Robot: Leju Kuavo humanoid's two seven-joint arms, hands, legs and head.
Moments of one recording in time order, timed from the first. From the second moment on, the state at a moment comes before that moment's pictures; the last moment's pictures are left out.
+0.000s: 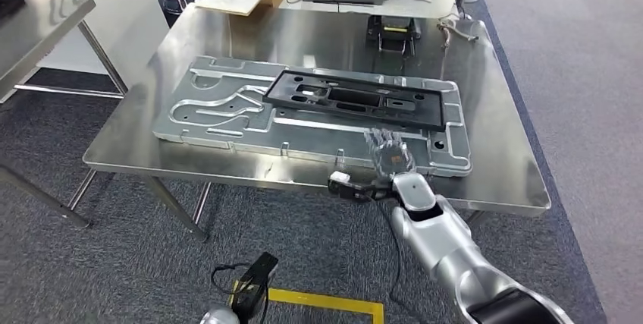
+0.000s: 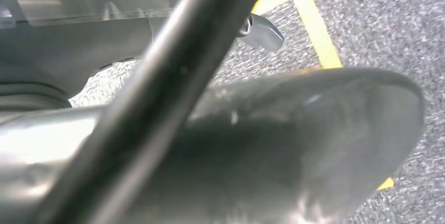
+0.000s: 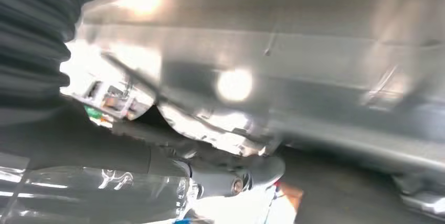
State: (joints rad) left arm -0.36 -0.35 0.17 -0.23 -0.75 0.16 0.12; right arm -0.69 0.09 0.40 -0.70 1.37 -0.21 0.14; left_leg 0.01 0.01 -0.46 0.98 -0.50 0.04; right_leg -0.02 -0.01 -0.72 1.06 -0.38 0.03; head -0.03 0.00
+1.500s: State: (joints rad) left arm -0.36 -0.35 0.18 -0.24 -0.72 0.15 0.14; right arm -0.57 0.11 0.41 -0.64 1.36 -0.34 0.12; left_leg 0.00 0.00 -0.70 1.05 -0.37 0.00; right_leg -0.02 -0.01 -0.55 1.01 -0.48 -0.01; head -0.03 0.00
